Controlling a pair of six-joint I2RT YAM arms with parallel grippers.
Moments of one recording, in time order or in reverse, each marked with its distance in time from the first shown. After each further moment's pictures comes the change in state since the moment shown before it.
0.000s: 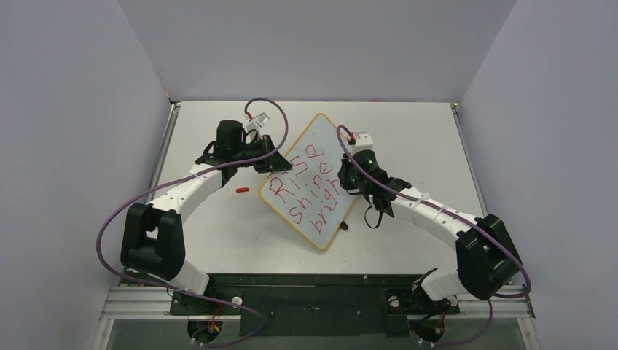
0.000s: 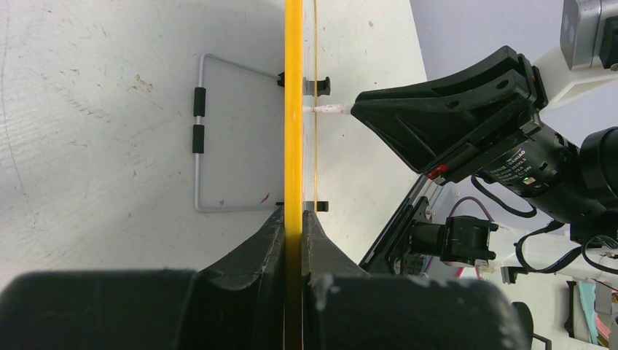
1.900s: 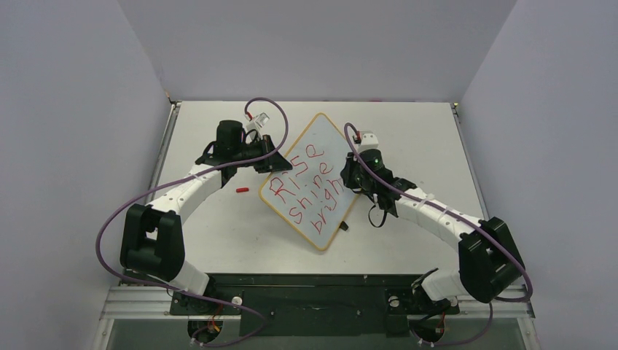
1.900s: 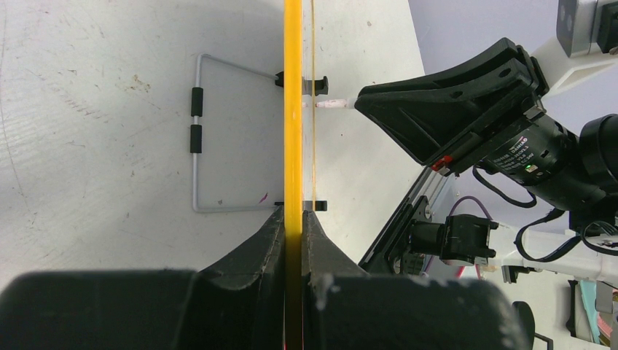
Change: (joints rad) left arm 0.000 -0.007 -0.002 -0.001 -0.001 0.000; right arm -0.045 -0.031 -0.021 0.005 -0.048 0.013
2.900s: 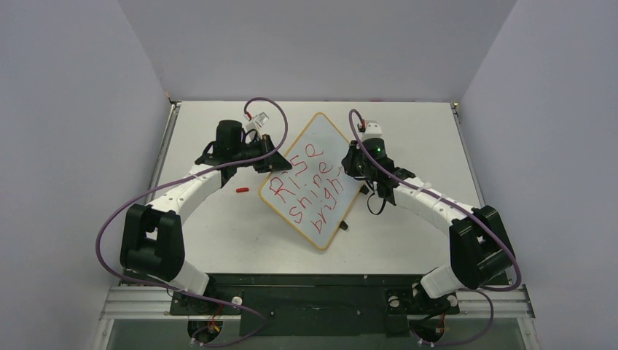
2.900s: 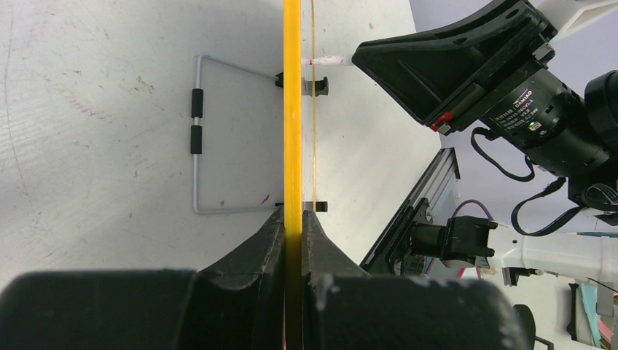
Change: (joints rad) left arm 0.000 0.000 0.000 0.001 -0.005 -0.002; right arm -0.071 0.105 0.082 0.060 -0.041 0.019
